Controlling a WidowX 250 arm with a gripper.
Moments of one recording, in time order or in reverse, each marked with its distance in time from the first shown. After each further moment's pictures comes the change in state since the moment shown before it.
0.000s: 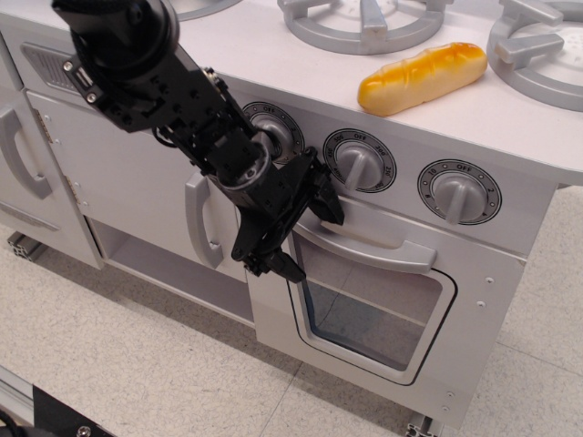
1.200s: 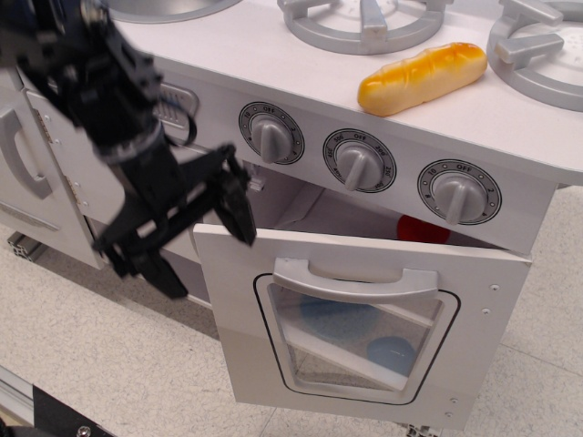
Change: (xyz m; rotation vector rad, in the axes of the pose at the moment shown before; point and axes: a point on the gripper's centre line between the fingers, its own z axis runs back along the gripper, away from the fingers) arm 0.001 0.057 0.099 0.205 -0.036 -0.150
